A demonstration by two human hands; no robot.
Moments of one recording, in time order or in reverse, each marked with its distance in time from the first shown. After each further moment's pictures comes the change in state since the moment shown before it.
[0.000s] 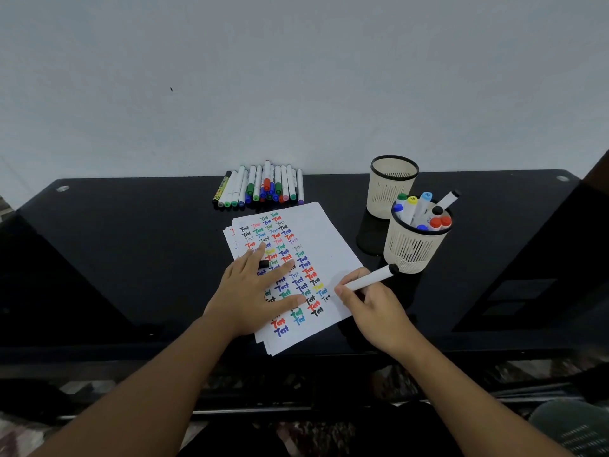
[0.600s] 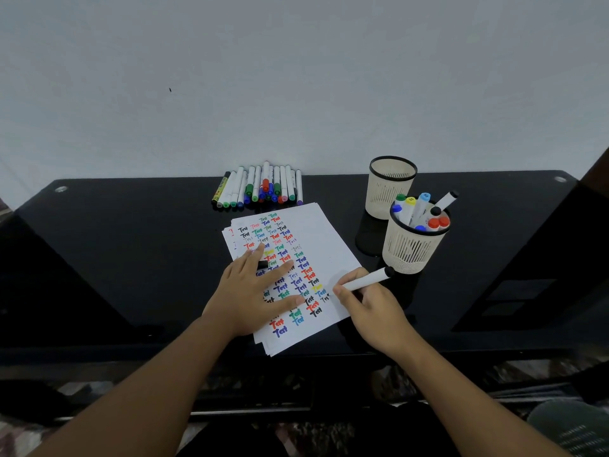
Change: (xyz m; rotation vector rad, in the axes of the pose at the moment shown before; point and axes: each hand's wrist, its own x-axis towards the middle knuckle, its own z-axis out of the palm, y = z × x) left_hand 0.000 -0.001 0.002 -0.001 0.011 0.004; right_hand 0.000 0.001 0.000 -0.018 0.014 -0.012
